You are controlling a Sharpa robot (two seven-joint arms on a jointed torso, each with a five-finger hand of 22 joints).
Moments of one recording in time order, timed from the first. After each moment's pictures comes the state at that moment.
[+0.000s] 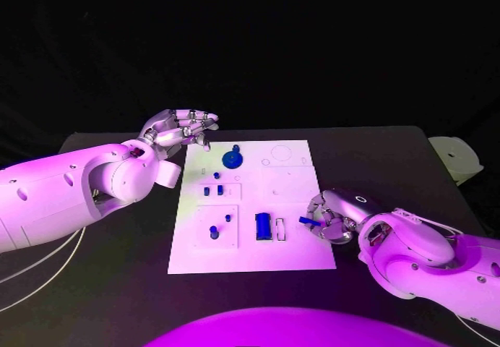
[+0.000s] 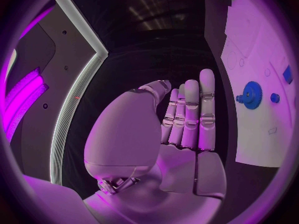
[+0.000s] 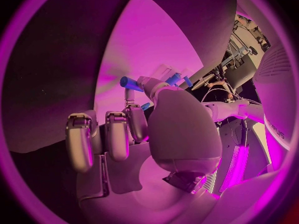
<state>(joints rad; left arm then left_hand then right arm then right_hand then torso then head) 1.18 -0.94 -0.02 1.51 -0.07 -0.18 0.36 1.46 -0.18 0.44 0.18 0.32 0.87 0.19 0.30 0.33 0.95 0.12 0.49 0.16 1.06 0.04 1.09 0.46 0.18 1.10 0.13 0.75 0.61 1.04 -1.00 -0.15 1.92 -1.62 -0.42 -0.53 1.28 -0.17 0.50 0.17 0.29 0.99 0.06 0.43 0.60 1.46 -0.02 1.30 1.31 1.47 -0.07 1.52 1.31 0.01 1.47 0.04 1.56 1.31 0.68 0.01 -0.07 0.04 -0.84</state>
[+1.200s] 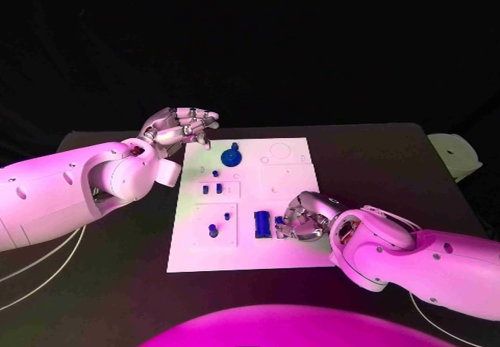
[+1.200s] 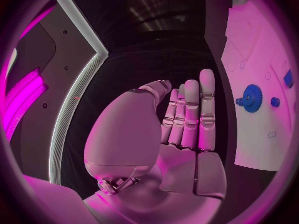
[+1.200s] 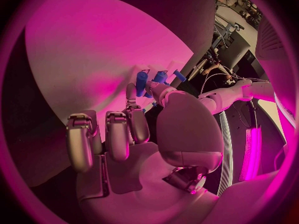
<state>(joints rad) 1.18 -0.93 -0.02 1.51 -0.07 -0.17 0.36 1.46 -0.18 0.44 0.18 0.32 0.87 0.19 0.30 0.33 0.95 0.12 0.49 0.16 1.06 0.04 1.09 0.46 0.18 1.10 0.13 0.75 0.61 1.04 -0.86 -0.15 1.85 -1.39 -0.43 -0.54 1.10 -0.18 0.52 0.19 0.28 1.02 0.05 0.45 0.62 1.46 -0.02 1.32 1.31 1.47 -0.08 1.52 1.31 0.01 1.46 0.03 1.57 1.31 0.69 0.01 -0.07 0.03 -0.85</state>
